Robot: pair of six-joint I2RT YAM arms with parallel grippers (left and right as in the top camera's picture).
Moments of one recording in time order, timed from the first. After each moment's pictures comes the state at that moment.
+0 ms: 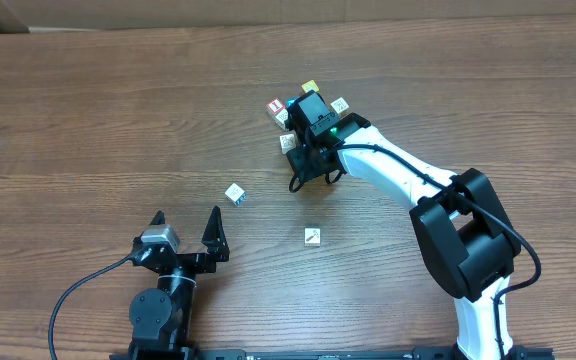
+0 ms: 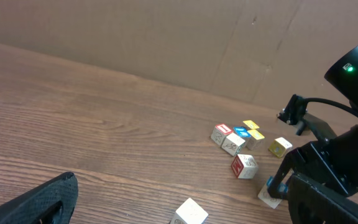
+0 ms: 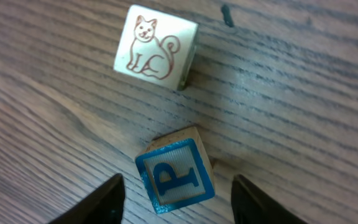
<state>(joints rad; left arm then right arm) -0.08 0.02 0.01 -0.08 -0.03 -0.28 0.61 2.13 1.56 -0.66 -0.05 0.15</state>
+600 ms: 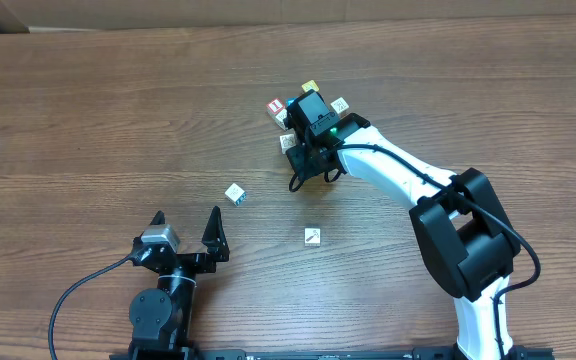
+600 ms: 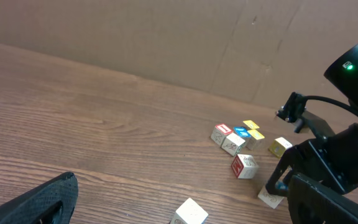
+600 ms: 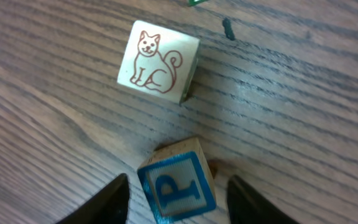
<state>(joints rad) -0.08 0.02 0.01 -0.08 -0.03 -0.28 0.61 2.13 1.56 -0.63 -0.05 0.15</state>
